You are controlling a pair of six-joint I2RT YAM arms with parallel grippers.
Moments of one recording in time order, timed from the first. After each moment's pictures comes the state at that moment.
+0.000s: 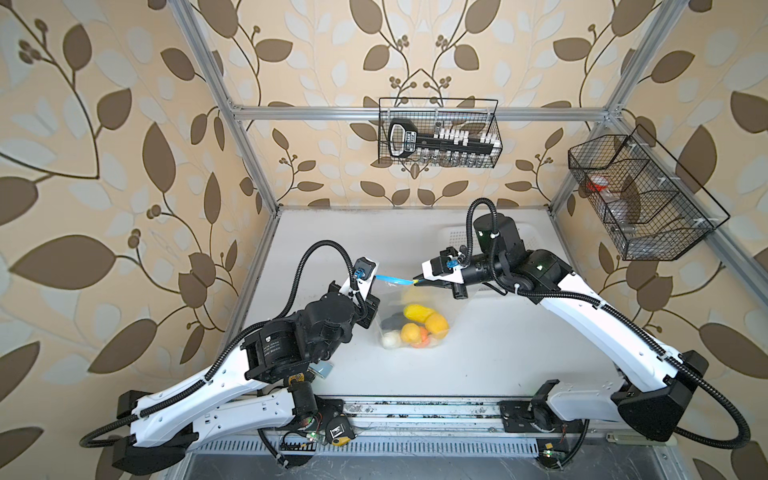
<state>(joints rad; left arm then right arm) -1.06 0.78 1.01 -0.60 -0.64 -0.10 0.66 1.33 1.41 -0.65 -0.73 -0.84</state>
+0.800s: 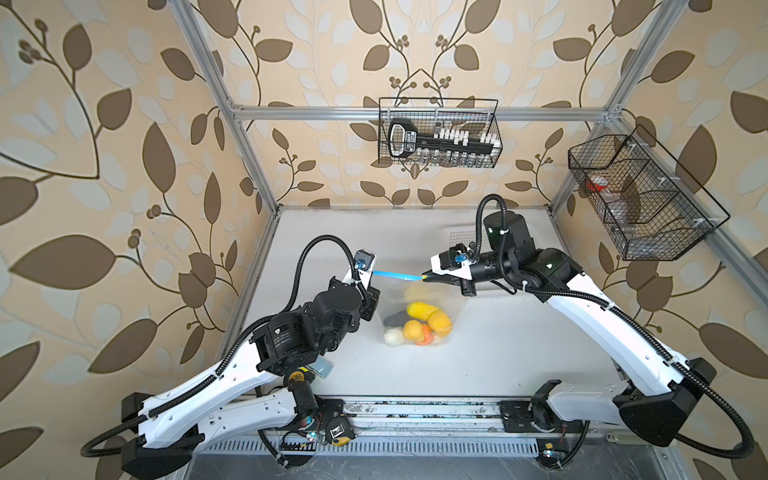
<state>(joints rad) -0.99 0.84 1.02 -0.61 -0.63 -0.14 0.59 1.30 1.41 -0.70 -0.73 -0.83</state>
